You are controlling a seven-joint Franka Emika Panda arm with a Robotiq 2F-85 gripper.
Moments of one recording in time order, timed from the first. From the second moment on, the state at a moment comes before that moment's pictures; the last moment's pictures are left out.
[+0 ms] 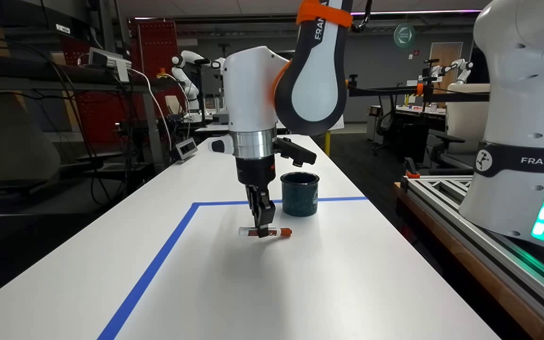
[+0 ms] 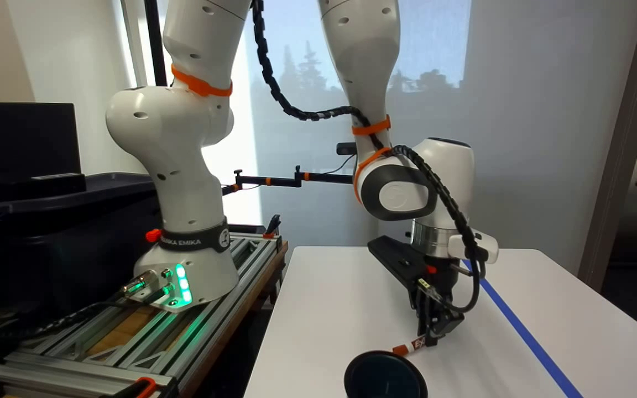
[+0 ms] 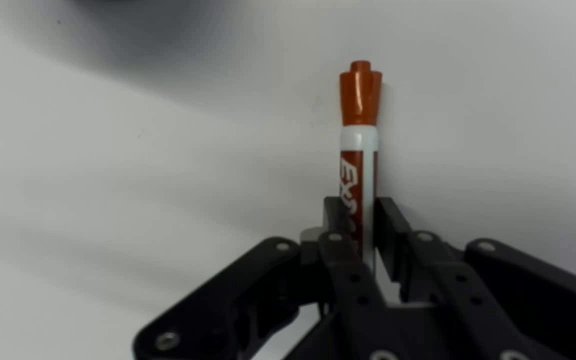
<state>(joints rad) -0.01 0.41 -0.05 -2.50 -0.23 2.92 -0.29</state>
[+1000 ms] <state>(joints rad) -0.02 0.19 -0.04 -2.65 -0.24 2.83 -0.25</state>
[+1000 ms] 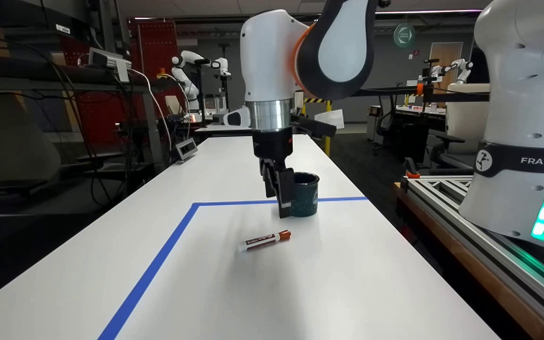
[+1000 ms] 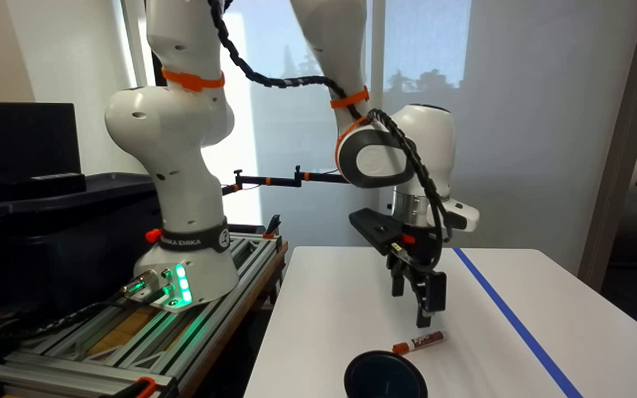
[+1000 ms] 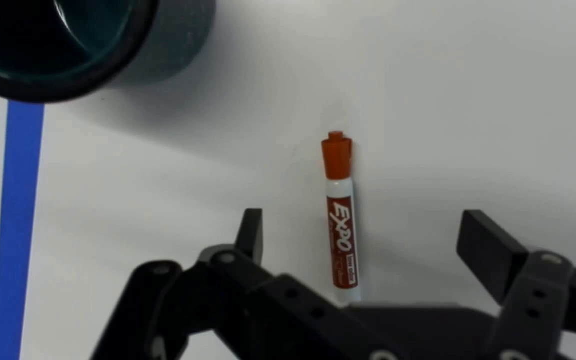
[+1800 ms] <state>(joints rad) -0.01 -0.06 0.00 -2.71 -0.12 2.64 -0.08</state>
